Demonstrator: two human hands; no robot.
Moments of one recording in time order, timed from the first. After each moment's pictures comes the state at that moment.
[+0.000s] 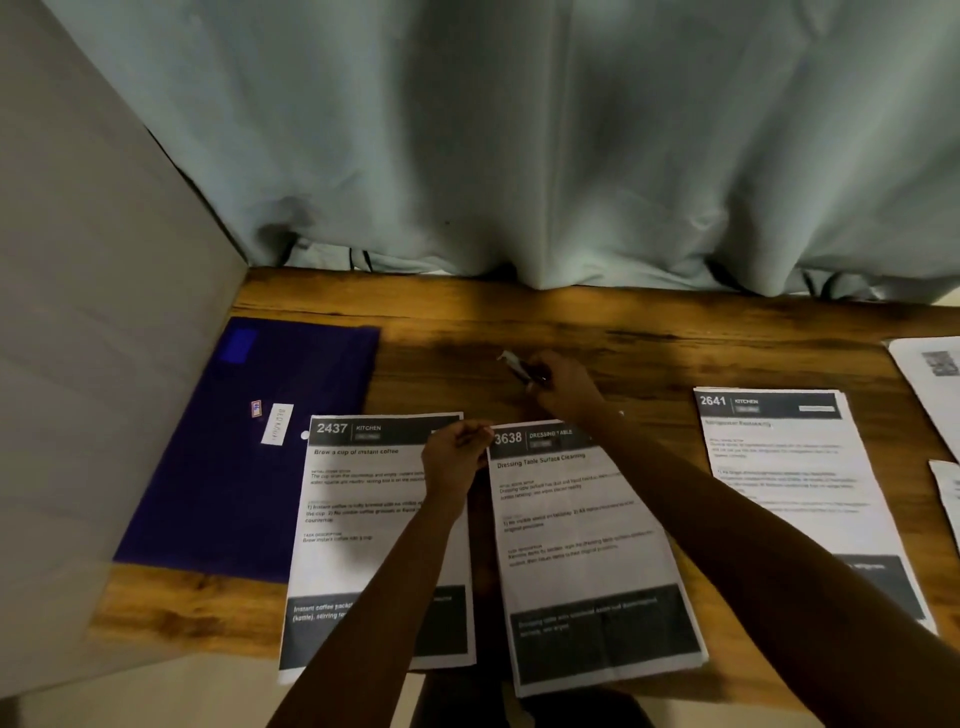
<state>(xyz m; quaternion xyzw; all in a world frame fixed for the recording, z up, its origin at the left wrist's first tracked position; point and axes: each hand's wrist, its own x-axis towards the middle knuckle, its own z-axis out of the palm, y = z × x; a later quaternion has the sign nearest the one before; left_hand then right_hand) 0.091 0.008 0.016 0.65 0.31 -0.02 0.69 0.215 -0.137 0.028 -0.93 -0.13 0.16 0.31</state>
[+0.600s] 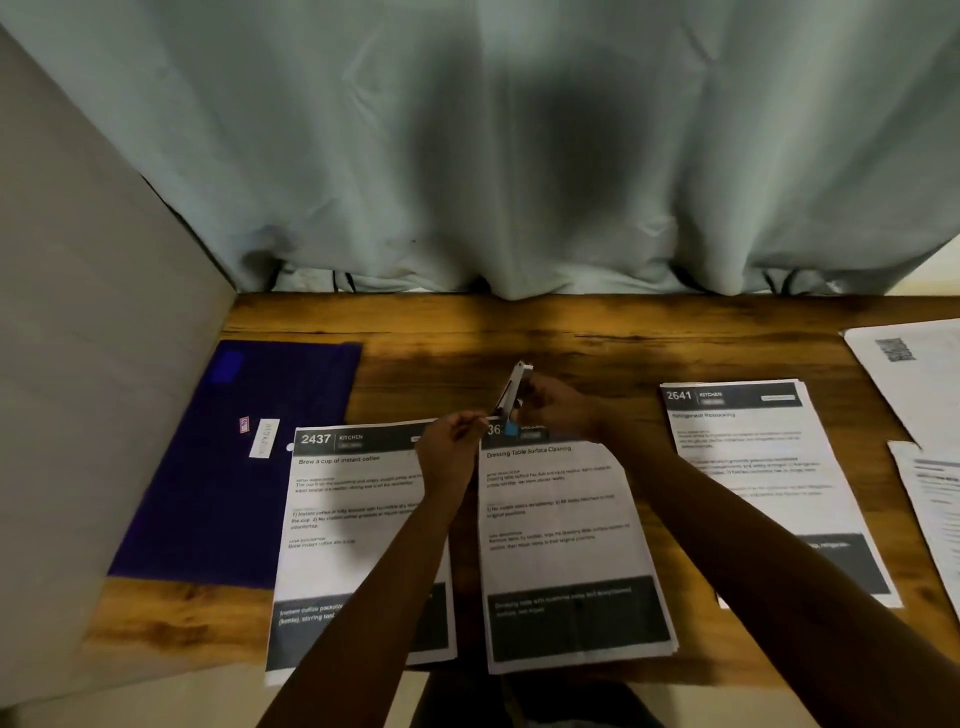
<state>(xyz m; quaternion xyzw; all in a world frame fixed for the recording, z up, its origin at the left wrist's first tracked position) 0.094 -0.021 0.042 0.80 0.23 0.06 0.55 0.176 -0.177 0.077 -0.79 -0.14 0.33 0.50</state>
